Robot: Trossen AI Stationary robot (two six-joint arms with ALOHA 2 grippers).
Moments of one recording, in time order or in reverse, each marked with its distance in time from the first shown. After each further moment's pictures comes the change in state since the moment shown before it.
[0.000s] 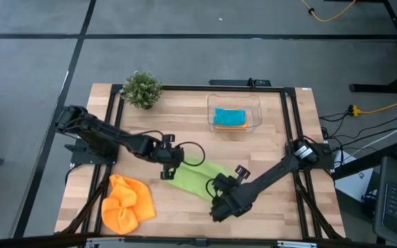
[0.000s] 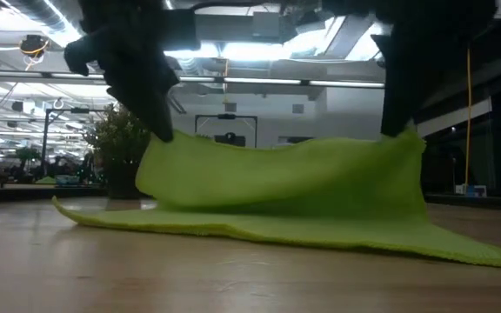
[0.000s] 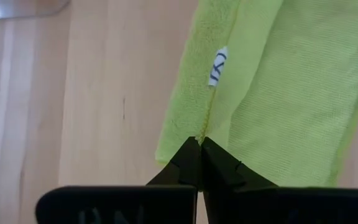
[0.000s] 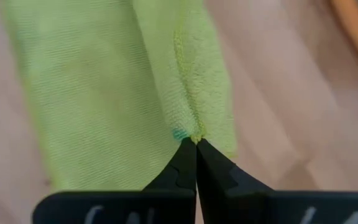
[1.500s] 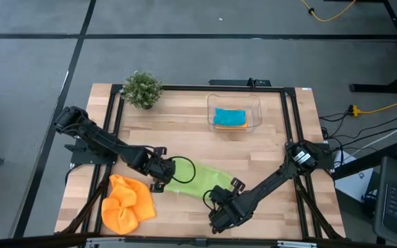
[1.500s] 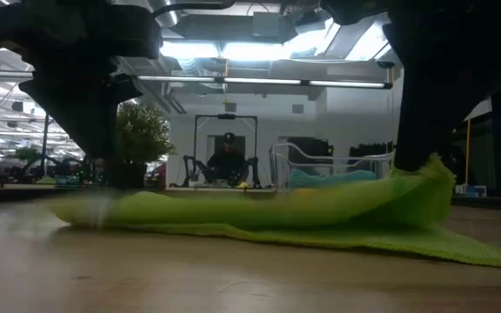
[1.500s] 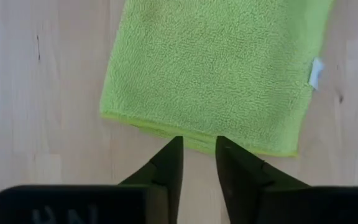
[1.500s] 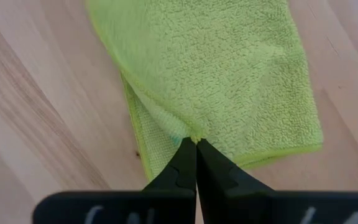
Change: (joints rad) left arm -0.148 0.000 -0.058 -0.059 0.087 -0.186; right arm 0.048 0.051 -0.003 0.210 -0.103 0.002
